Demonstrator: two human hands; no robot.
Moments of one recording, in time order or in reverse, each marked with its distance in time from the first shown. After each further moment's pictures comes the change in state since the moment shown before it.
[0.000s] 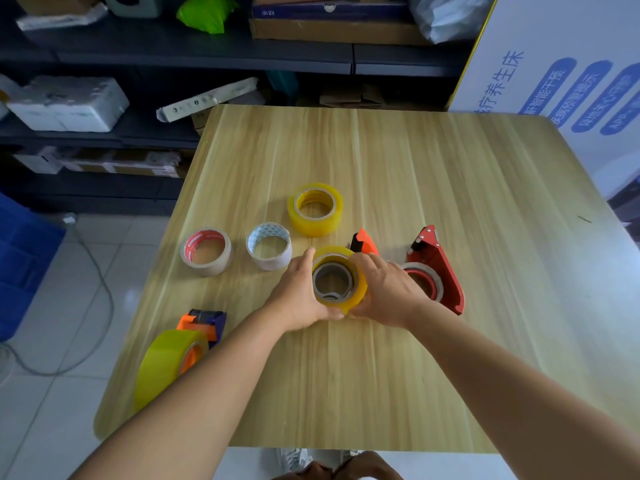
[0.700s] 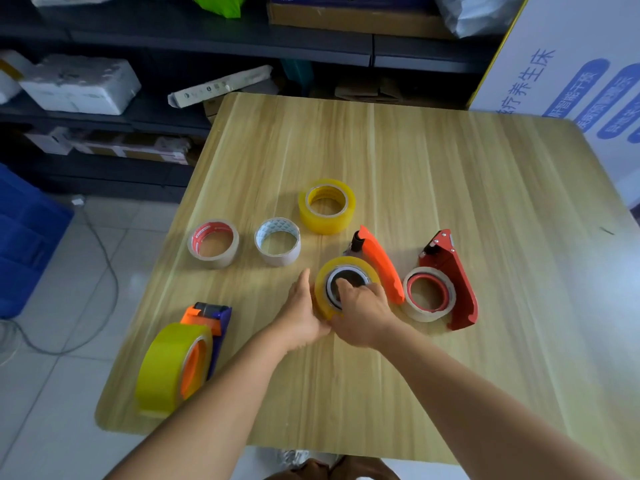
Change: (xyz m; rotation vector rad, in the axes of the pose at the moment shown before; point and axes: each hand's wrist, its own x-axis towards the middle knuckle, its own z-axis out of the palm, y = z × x) left_hand -0.011 -0.021 0.023 -0.271 -0.072 -0.192; right_hand 0.007 -0.050 0.029 -0.034 -0.159 0.095
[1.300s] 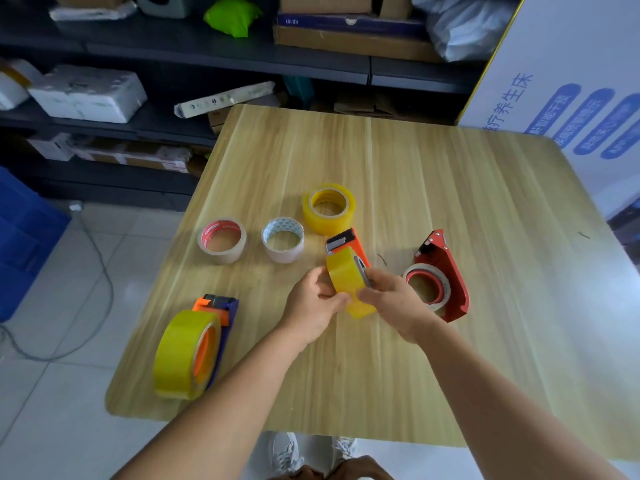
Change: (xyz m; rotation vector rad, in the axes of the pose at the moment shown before) left_hand -0.026 0.011 0.008 -0.530 0.126 0.174; right_hand -0.041 0.019 -0.022 1.104 0.069 0.059
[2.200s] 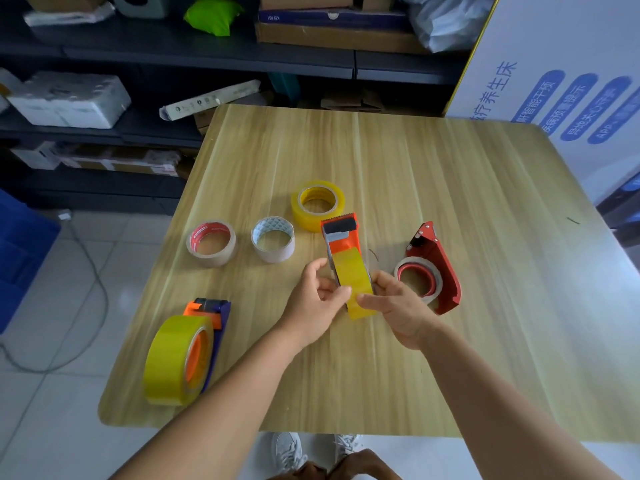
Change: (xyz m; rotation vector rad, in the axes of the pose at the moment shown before) left_hand -0.007 0.010 0.009 0.119 -0.050 0.078; right_hand -0.004 0.027 -0.011 0.359 -0.036 0.067
